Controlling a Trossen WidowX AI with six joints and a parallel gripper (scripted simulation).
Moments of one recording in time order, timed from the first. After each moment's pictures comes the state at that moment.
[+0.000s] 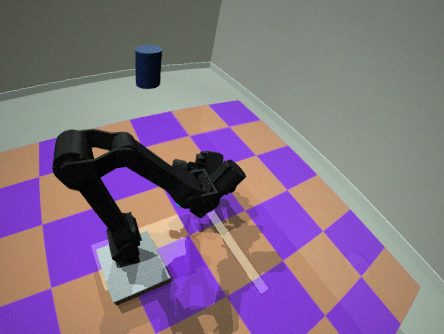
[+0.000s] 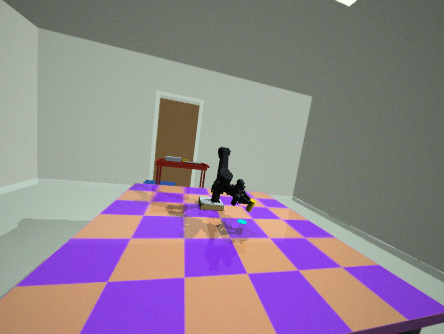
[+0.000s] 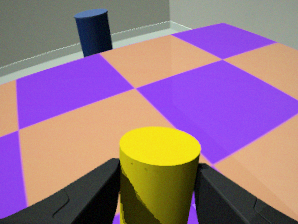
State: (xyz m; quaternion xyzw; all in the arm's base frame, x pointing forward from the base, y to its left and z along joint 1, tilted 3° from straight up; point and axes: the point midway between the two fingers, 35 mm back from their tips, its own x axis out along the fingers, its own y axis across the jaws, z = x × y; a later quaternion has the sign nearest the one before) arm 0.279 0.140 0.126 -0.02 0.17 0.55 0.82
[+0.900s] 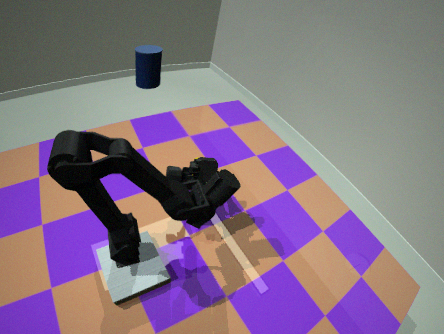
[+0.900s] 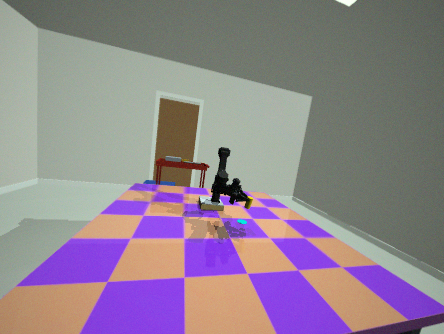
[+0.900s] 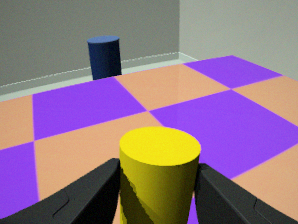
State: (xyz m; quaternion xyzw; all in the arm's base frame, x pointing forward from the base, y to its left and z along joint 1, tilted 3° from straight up) arm 0.261 0.129 0.131 -0.01 0.10 0.58 0.81
